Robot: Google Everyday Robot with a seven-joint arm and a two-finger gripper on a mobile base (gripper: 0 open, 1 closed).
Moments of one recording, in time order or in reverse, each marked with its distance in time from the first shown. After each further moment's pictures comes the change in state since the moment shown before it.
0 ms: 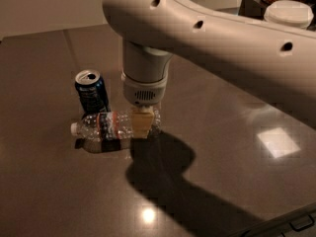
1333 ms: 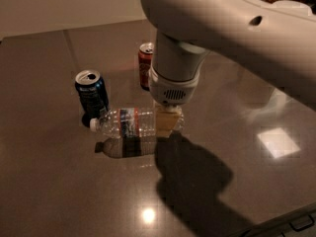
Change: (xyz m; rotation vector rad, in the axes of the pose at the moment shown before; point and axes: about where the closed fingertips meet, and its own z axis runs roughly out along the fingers) arm 0.046 0.013 -0.029 0.057 -0.006 0.033
